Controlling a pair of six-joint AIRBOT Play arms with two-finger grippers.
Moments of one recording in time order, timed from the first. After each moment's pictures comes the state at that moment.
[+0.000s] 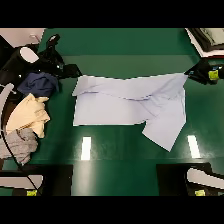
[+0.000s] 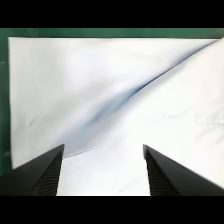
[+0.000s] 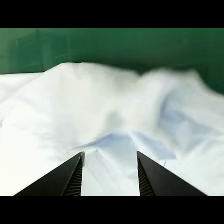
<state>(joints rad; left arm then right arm) -0.08 -1.52 1.48 1.06 -1.03 -1.40 -0.37 -1.33 1.36 -0.91 1.26 1.43</state>
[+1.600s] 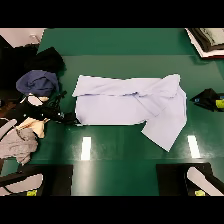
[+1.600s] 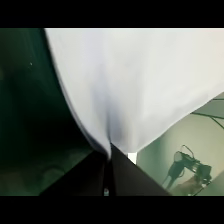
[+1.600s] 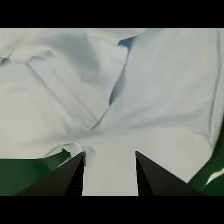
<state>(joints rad) -0.01 -1.33 0.74 0.86 -1.07 -1.13 -0.53 -1.03 0.98 -1.00 1.39 1.34</state>
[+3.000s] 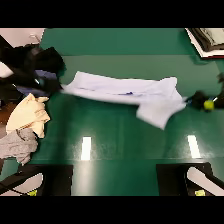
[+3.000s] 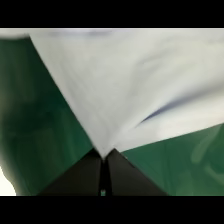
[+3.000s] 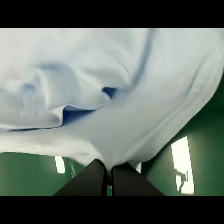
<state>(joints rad) 0.05 -1.18 1.27 1.06 -1.14 -1.29 -0.52 -1.08 0.93 -0.78 1.22 1.24</state>
